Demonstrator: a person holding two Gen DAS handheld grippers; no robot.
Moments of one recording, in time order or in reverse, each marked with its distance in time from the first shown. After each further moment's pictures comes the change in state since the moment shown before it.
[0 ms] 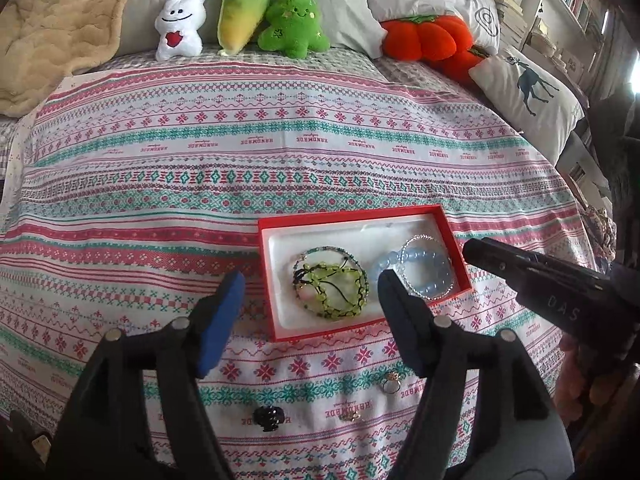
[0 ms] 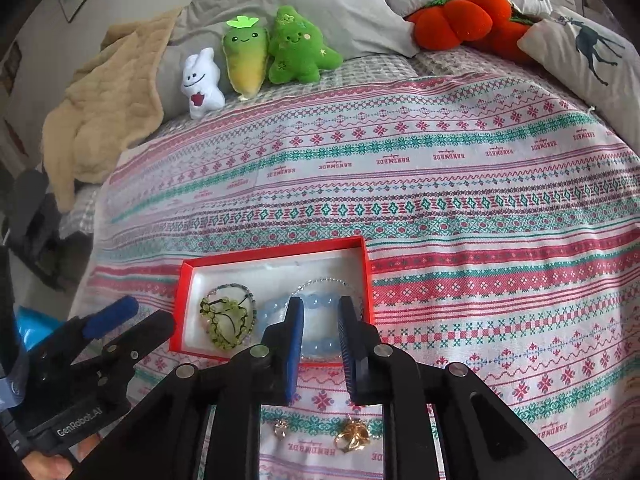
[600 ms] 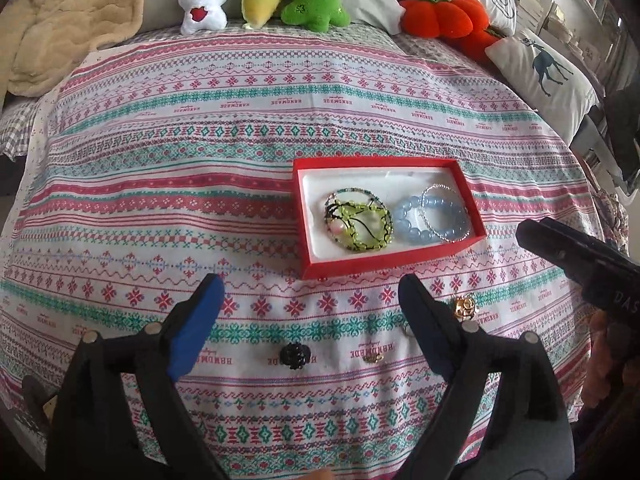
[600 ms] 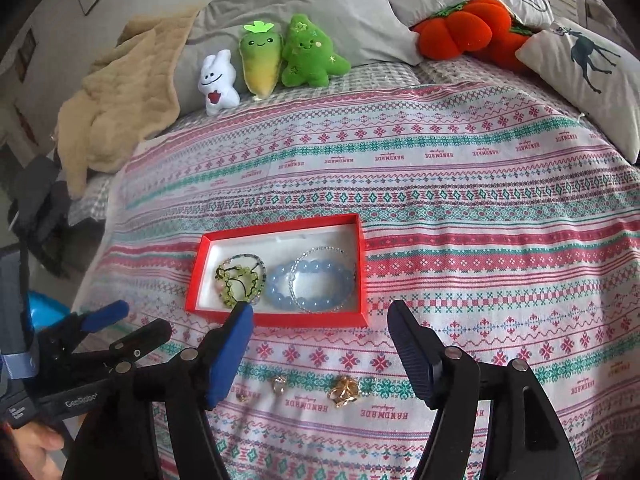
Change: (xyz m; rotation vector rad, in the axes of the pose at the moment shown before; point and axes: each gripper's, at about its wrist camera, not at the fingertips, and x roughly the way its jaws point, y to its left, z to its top) left arm -0.018 0.011 -0.032 -0.023 0.090 0.062; right arm -0.040 -0.005 -0.028 -0.025 -0.009 0.012
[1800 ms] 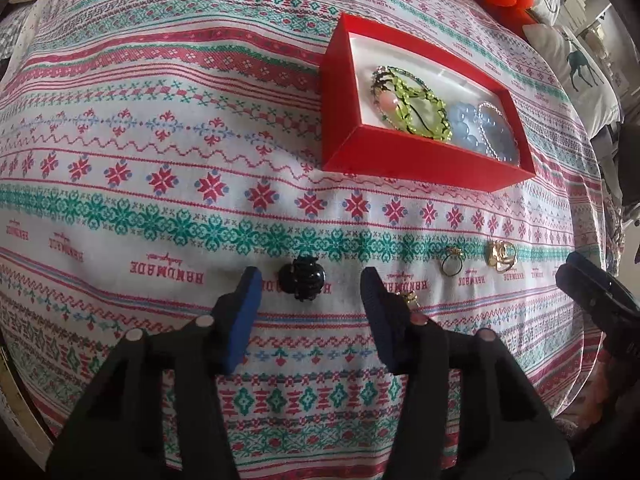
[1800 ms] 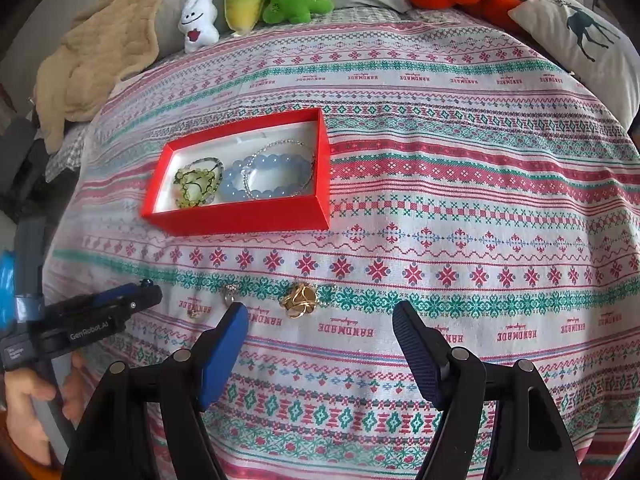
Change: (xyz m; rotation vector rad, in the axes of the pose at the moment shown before) left arm 0.059 0.024 -0.052 -0.173 0.230 -0.072; right arm 0.013 -0.020 -0.050 -0.028 0.188 -0.086
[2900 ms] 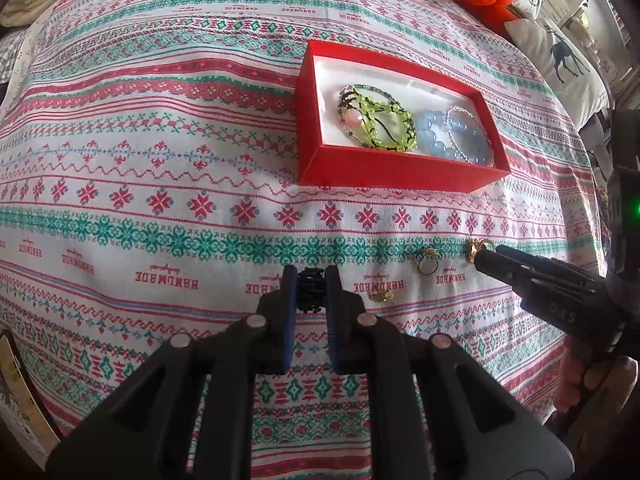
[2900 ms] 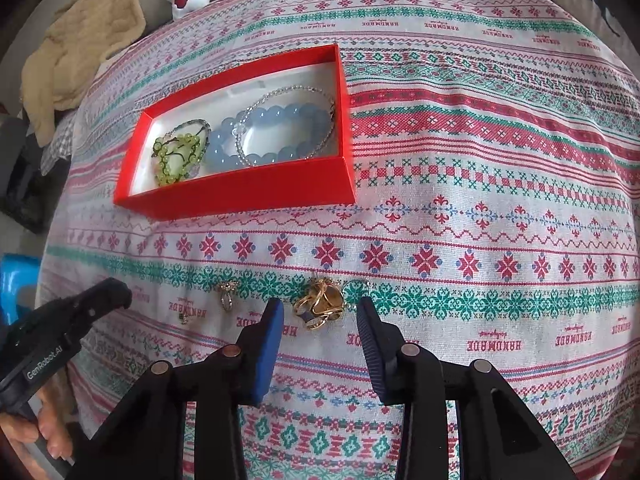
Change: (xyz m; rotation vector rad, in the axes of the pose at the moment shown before) left arm -0.022 -0.011 -0.003 0.071 -0.046 0.009; right arm 0.059 0.013 0.009 0.021 0.127 0.033
